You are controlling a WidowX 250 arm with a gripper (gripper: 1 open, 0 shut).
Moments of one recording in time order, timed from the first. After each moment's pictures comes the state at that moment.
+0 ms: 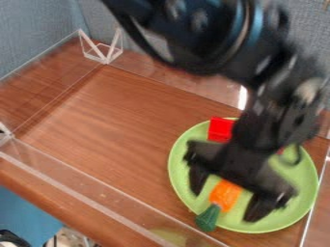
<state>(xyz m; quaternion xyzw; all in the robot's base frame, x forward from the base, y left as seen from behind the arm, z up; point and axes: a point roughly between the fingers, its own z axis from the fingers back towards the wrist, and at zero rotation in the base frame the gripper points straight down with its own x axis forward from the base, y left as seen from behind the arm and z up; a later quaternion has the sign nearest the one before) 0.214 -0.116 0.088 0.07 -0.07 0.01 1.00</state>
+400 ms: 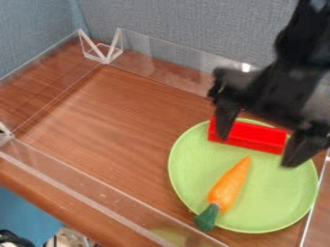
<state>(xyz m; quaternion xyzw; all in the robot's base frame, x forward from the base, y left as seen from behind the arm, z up) 0.218 -0.133 0.165 0.06 -0.11 0.03 0.99</state>
